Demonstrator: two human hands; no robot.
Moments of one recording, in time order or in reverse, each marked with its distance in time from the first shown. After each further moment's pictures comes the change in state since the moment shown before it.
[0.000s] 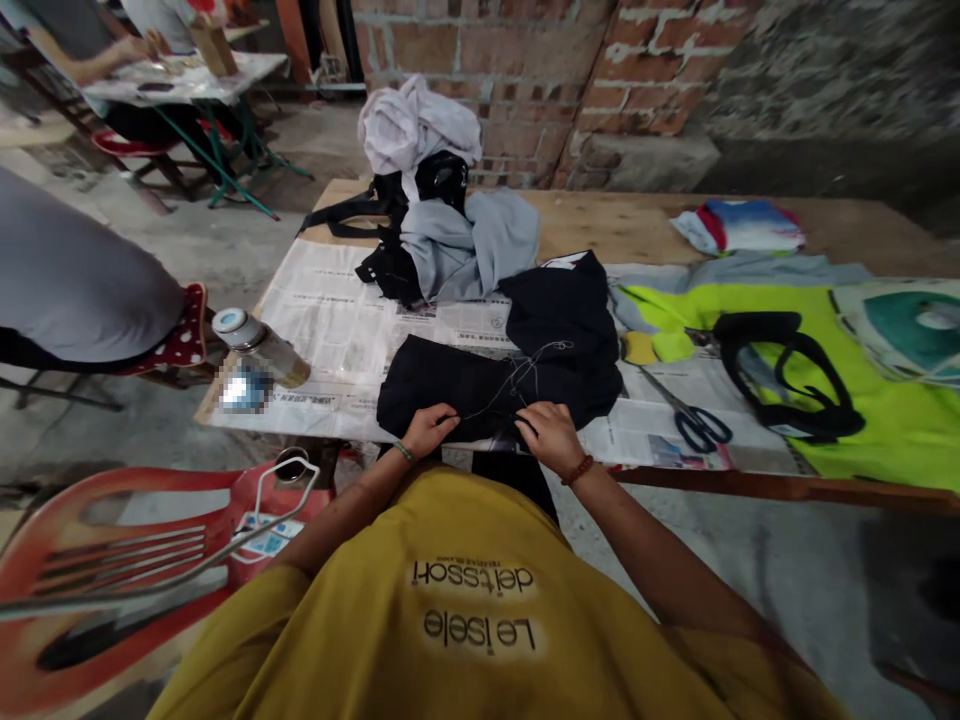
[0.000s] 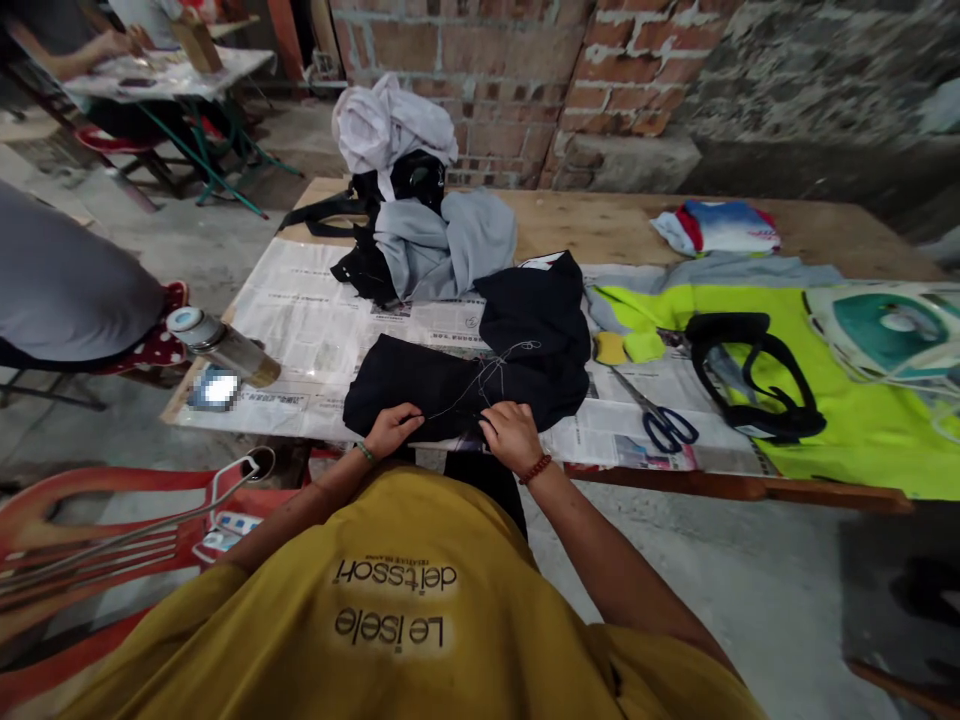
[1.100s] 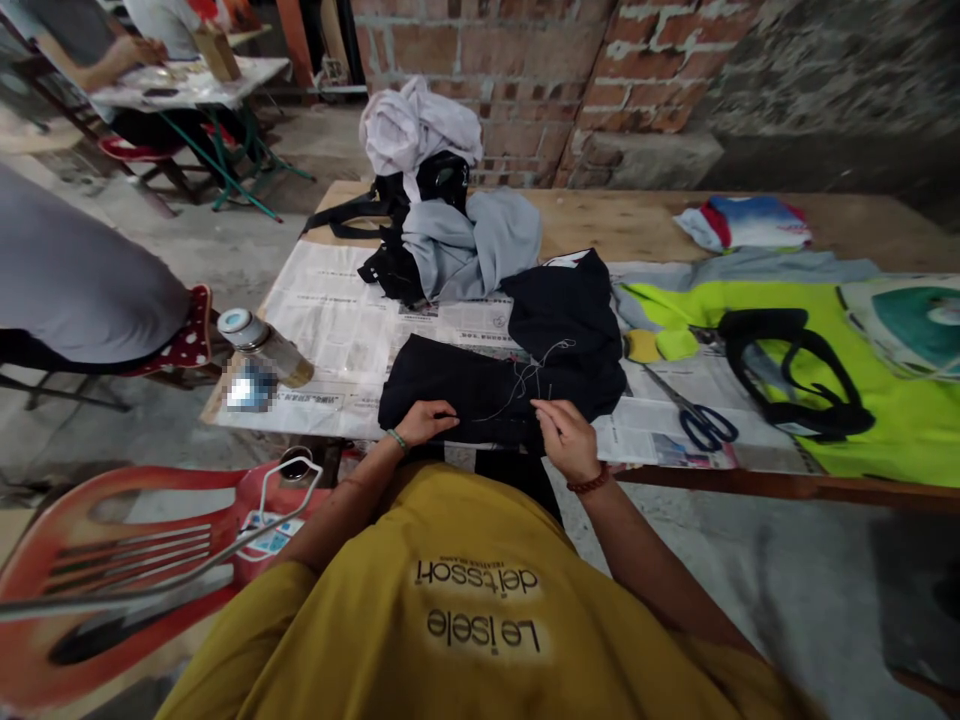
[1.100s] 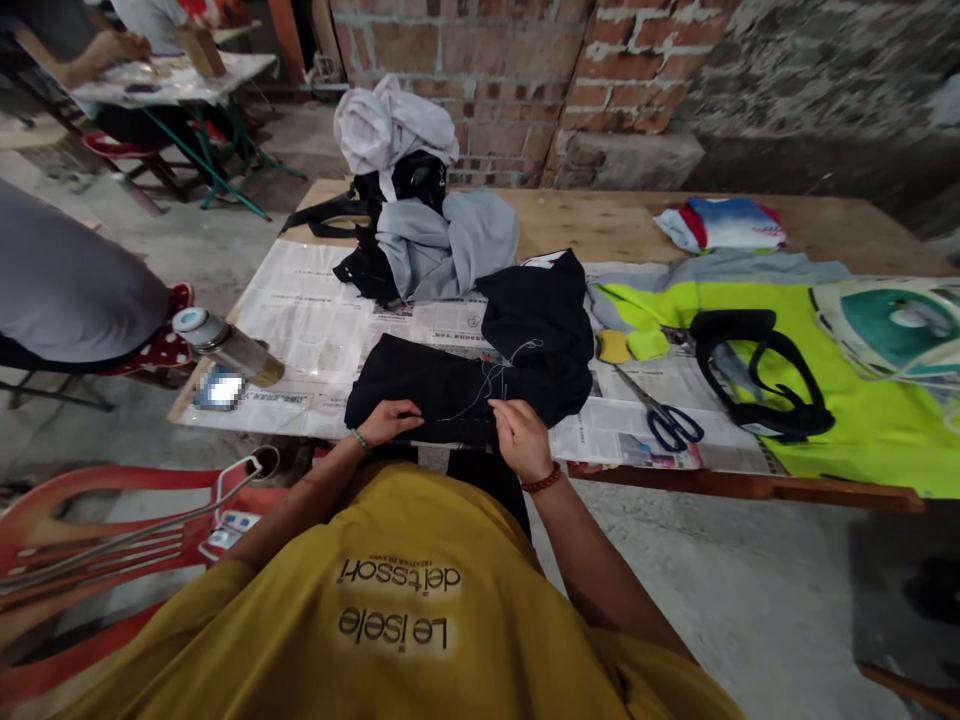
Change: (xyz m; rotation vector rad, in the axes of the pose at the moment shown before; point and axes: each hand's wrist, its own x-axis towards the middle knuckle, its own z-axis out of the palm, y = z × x) left_hand 0.009 0.005 -0.023 -0.058 -0.167 -0.112; right_hand -0.004 -0.019 -0.028 0.400 0.288 0.185
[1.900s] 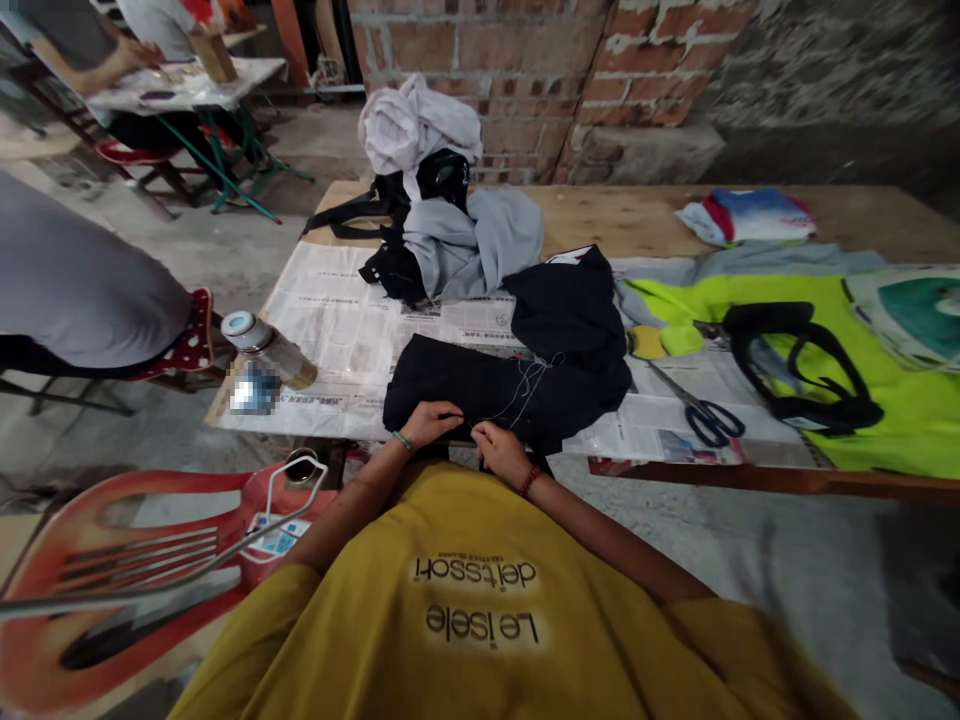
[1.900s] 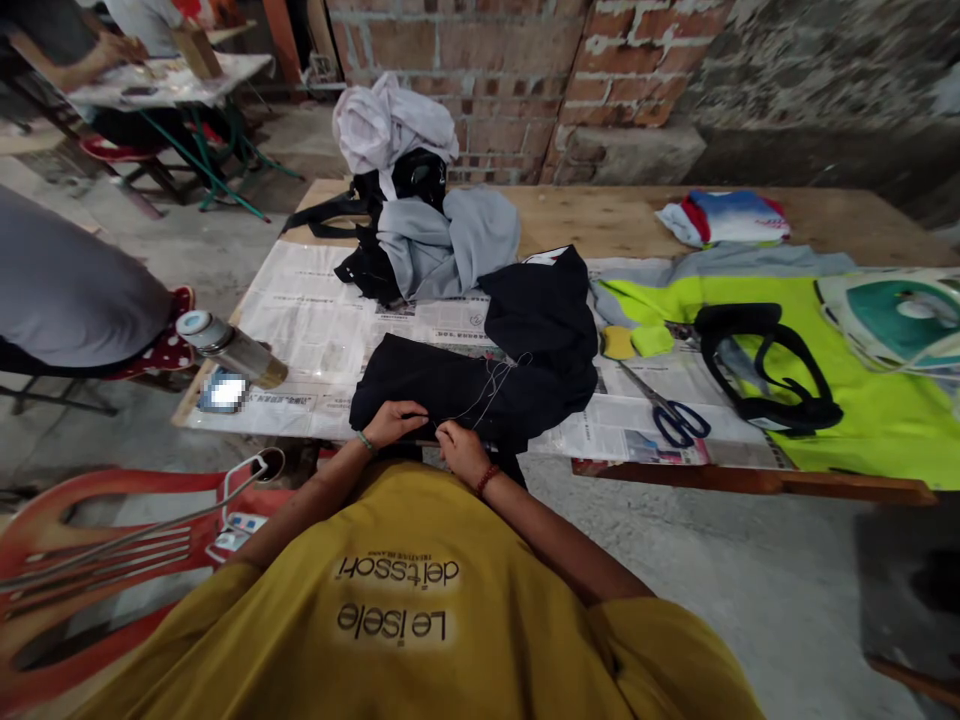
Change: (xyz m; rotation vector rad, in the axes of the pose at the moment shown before) left_hand 0.003 -0.011 0.004 -0.021 0.028 0.064; right_hand -0.017 -0.032 0.097 0.351 -0.507 0.469
